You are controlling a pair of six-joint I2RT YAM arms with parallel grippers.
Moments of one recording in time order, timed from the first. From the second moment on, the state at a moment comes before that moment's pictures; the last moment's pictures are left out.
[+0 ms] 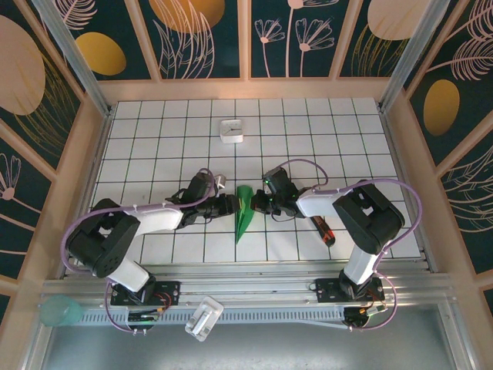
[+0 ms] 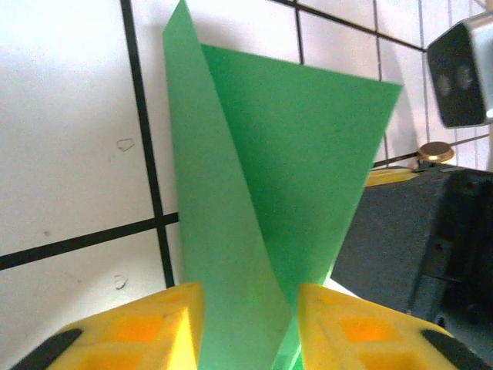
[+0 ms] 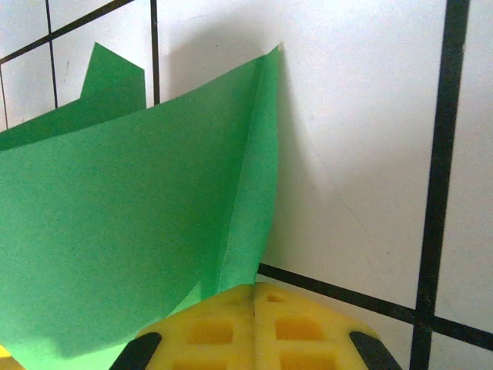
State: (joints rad) left arm -0.63 1.57 0.62 0.17 0.35 -0.81; right arm 0.71 1.73 0.77 0.09 -0.28 0.83
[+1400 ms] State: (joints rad) left arm -0.55 1.60 0.56 0.40 0.28 -1.00; right arm 0.51 1.73 0.84 0.04 -0.37 0.67
